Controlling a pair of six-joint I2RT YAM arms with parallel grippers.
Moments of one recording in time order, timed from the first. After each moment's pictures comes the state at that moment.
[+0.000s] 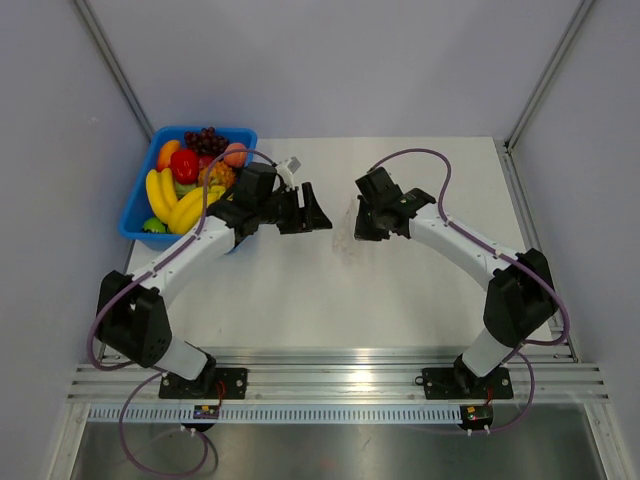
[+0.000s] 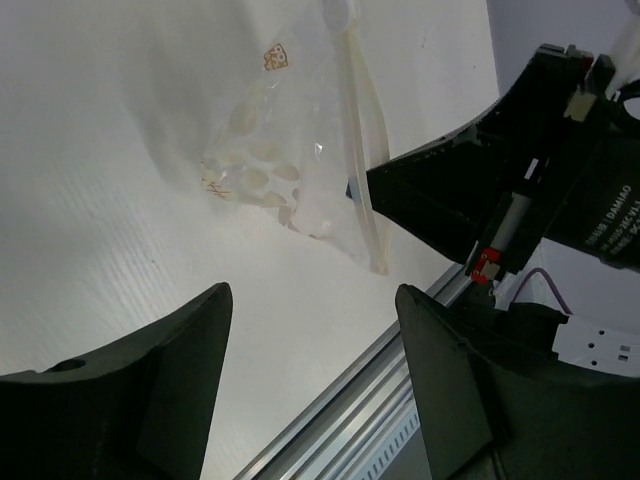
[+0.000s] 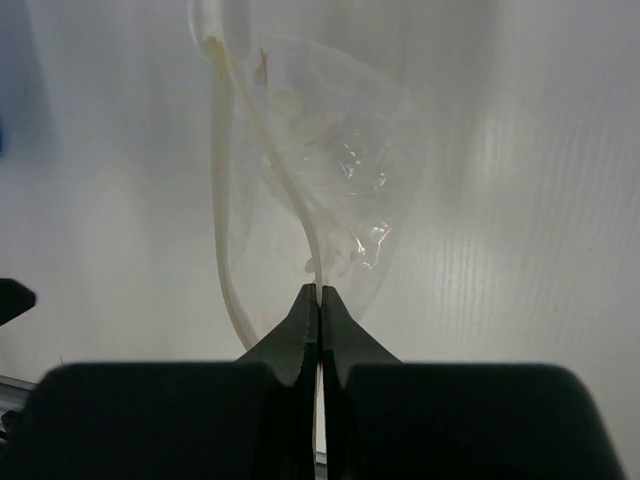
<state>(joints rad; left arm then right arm) -0.47 1.46 1.18 -0.36 0.46 -0.58 0.62 1.65 1.36 -0.67 0.10 0.69</state>
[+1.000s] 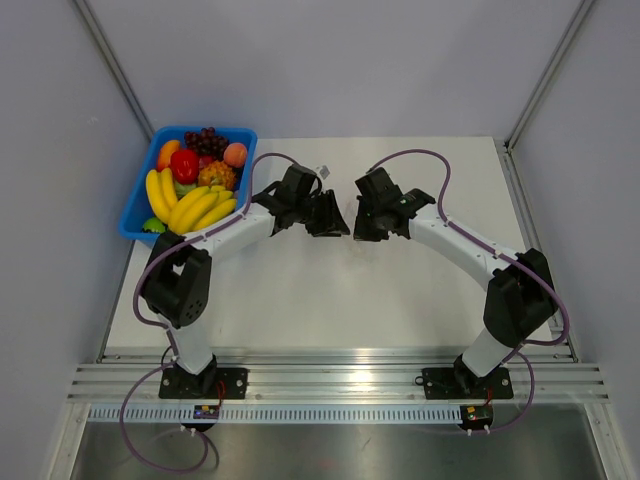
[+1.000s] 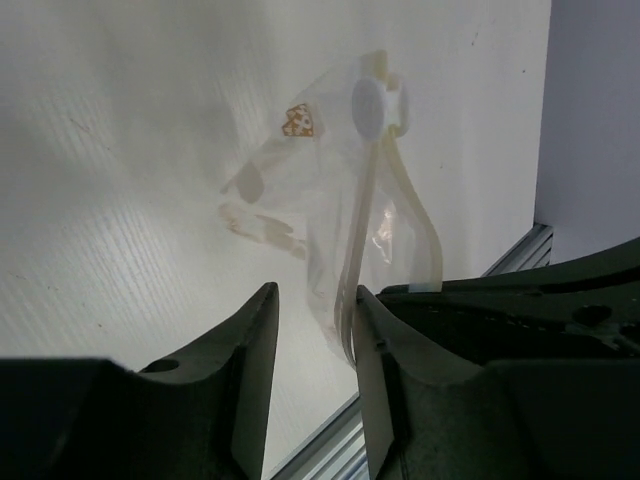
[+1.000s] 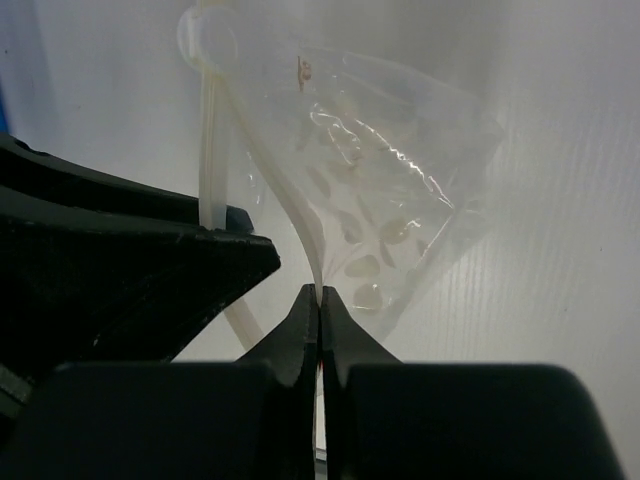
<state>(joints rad) -0.59 1.79 1.33 -0.30 0.40 -0.72 0.62 1.65 1.35 -0.67 0.08 0.69</state>
